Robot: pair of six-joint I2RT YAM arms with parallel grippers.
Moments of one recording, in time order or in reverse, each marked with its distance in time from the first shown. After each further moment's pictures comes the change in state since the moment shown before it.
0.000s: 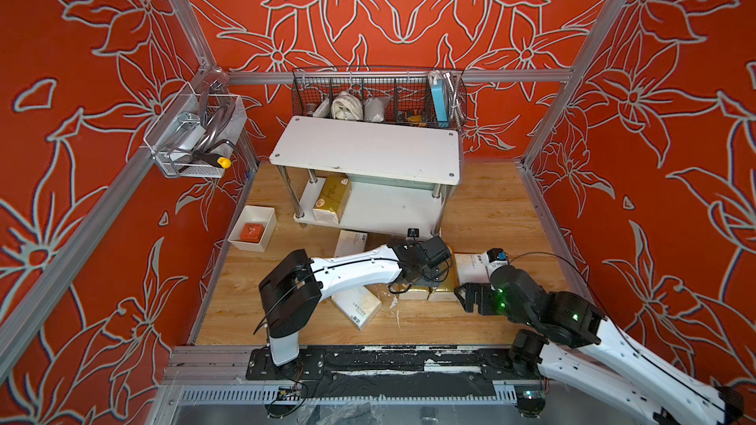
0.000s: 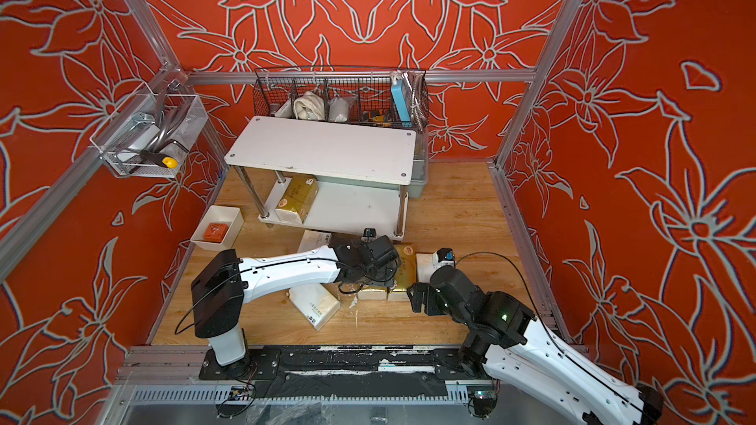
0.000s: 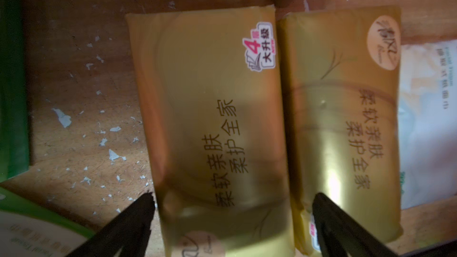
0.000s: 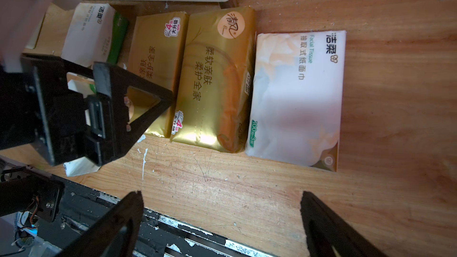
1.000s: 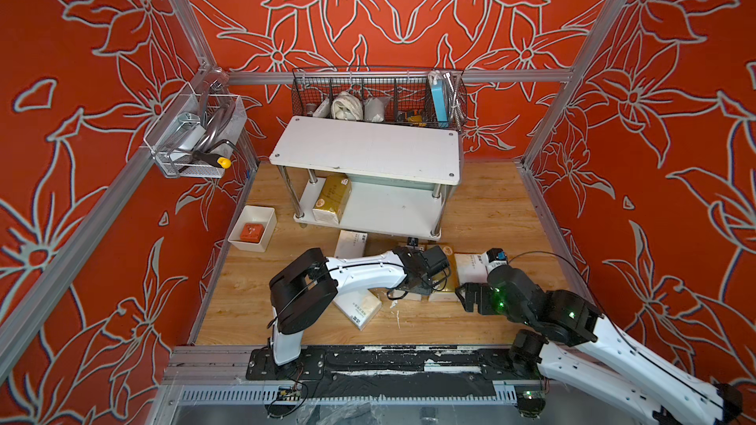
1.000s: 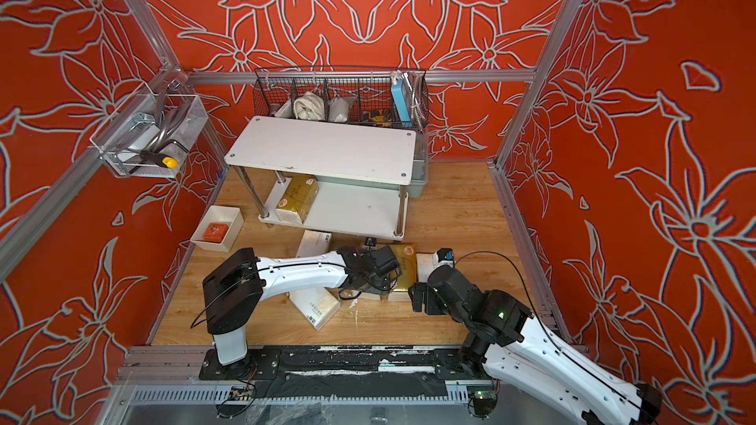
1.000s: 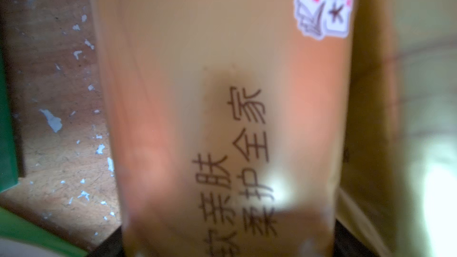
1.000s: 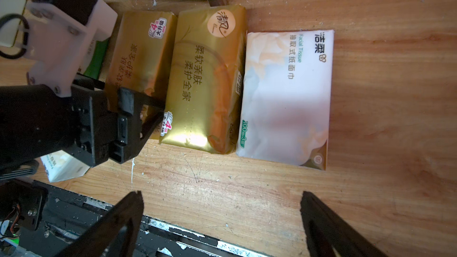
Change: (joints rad) left arm -0.005 0.055 -0.077 0.053 -0.024 0.046; right arm 0.000 0.023 0.003 -0.015 0.031 0.000
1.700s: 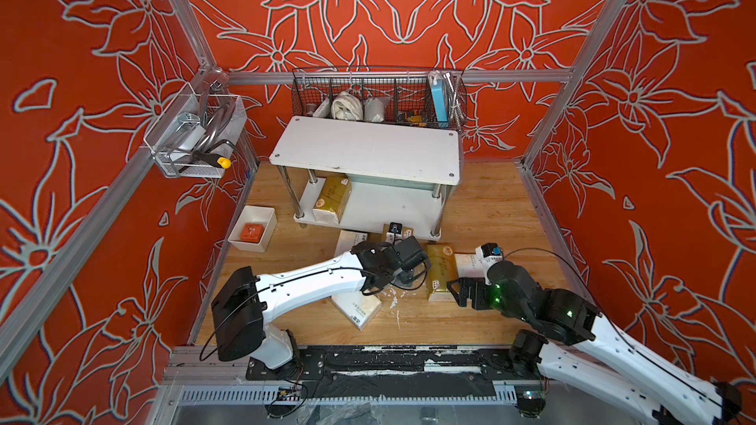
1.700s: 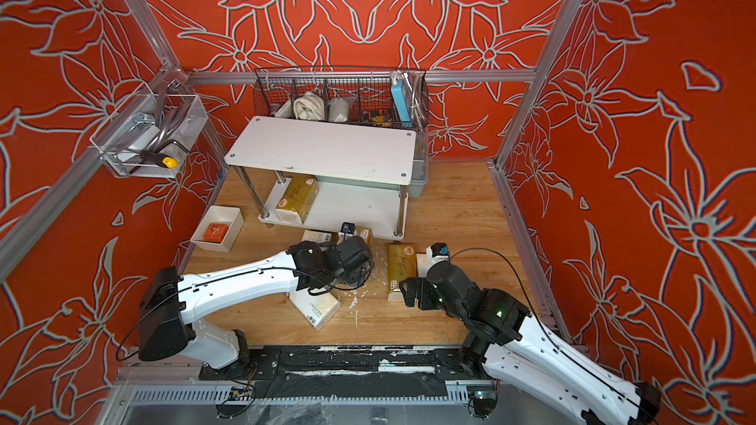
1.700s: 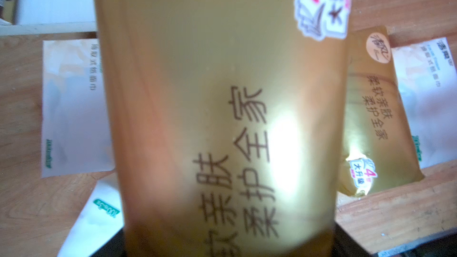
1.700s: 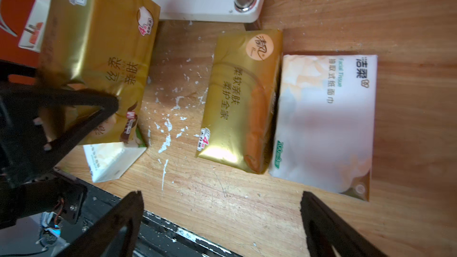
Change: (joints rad) left arm 0.051 -0.364 -0.091 -0.114 -0.123 0.122; right arm 0.000 0.014 0.000 0.159 -0.072 -0.021
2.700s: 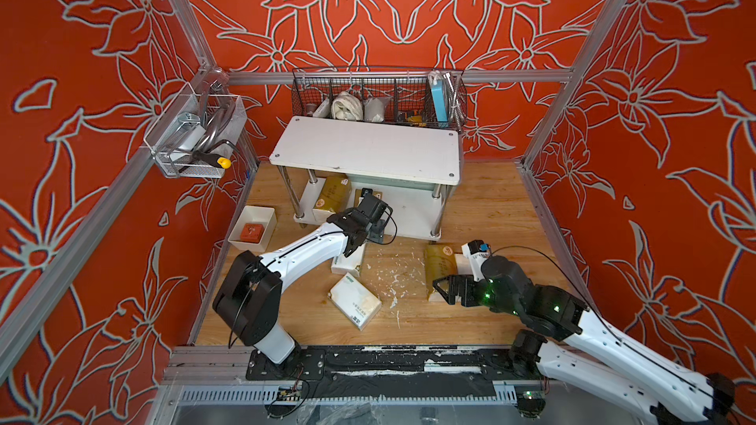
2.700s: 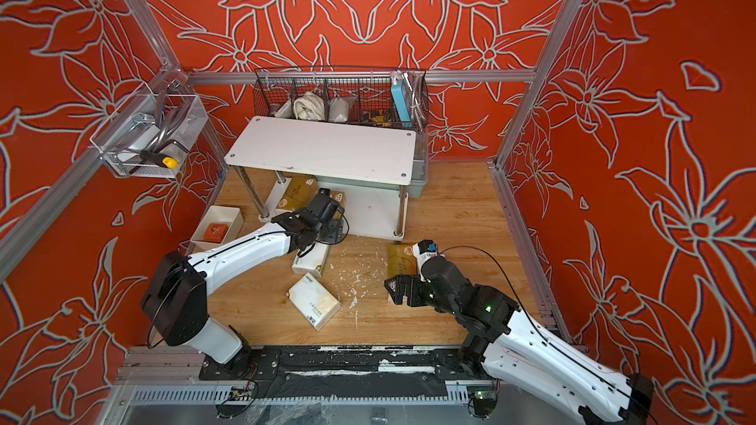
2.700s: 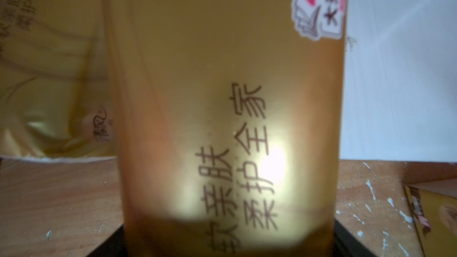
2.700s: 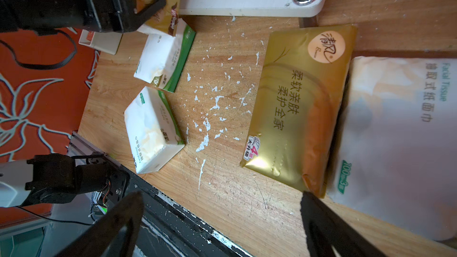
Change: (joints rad) left arm 0.412 0.121 -0.019 0.319 0.015 0.397; right arm -0.004 0.034 -0.031 0.157 -0.130 0.008
